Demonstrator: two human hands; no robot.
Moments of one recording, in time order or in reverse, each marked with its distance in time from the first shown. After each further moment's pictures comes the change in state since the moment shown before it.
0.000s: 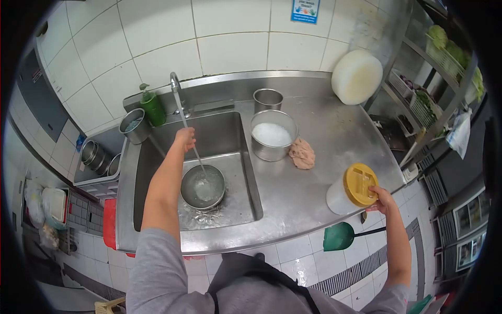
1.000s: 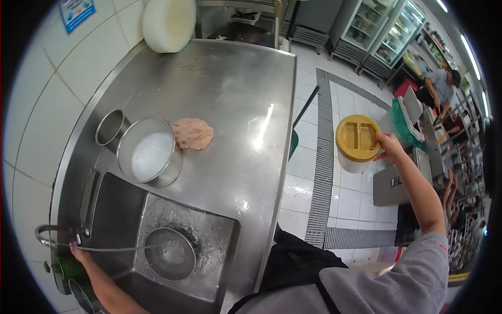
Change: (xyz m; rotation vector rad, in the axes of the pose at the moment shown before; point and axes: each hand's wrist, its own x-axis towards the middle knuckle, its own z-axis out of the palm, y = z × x) left_hand 0.326 -0.008 -0.101 -0.312 0.122 0.312; right_hand -0.224 0.119 0.035 0.225 1.004 0.208
